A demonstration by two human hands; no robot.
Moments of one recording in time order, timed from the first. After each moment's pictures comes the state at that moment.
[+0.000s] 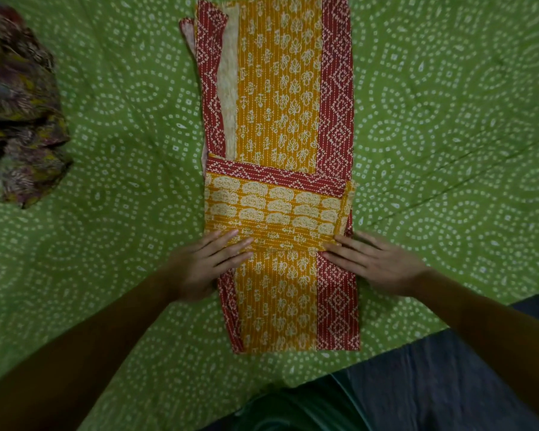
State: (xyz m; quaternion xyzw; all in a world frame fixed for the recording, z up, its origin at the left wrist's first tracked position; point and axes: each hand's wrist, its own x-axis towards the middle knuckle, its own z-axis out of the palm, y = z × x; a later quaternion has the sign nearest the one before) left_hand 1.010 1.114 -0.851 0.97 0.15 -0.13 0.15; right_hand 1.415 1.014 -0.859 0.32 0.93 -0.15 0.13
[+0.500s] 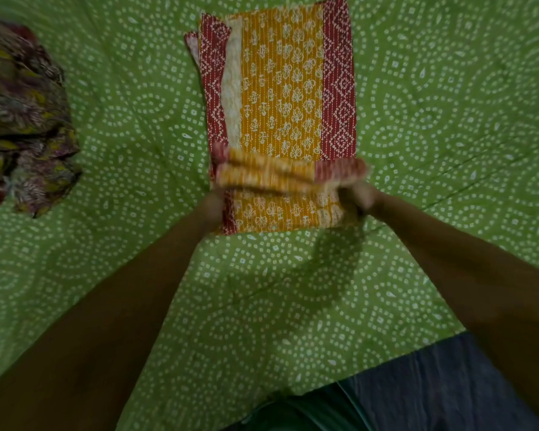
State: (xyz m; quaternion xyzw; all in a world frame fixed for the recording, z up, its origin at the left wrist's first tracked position) left_hand 1.104 1.198 -0.811 0.35 0.65 0.12 0.66; right_hand 1.360 1.157 -0.817 0.71 0.28 -0.65 -0.09
